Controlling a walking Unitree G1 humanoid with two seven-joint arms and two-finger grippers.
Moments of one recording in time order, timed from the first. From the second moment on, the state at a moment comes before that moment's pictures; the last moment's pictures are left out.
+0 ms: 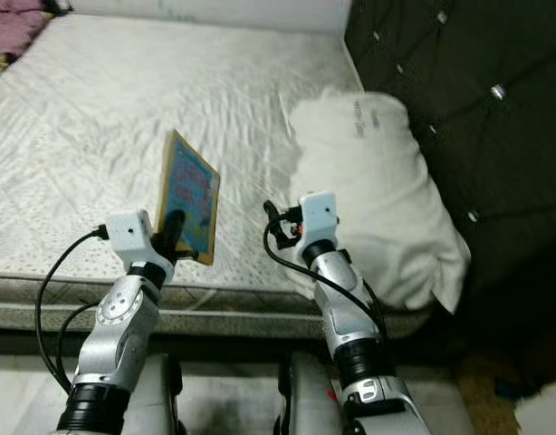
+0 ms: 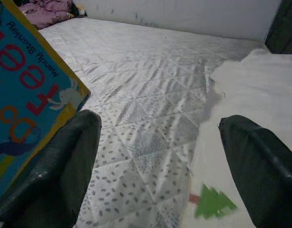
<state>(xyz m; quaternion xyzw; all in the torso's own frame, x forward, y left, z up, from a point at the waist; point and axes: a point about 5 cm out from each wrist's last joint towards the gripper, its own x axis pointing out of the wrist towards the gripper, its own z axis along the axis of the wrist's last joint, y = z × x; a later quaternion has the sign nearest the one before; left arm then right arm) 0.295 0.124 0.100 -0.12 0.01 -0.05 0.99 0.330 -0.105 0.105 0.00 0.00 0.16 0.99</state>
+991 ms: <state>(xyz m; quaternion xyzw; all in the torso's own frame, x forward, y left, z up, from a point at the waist) 0.301 0.121 0.103 -0.13 0.01 -0.05 0.99 0.332 -0.111 0.106 0.00 0.00 0.15 0.99</state>
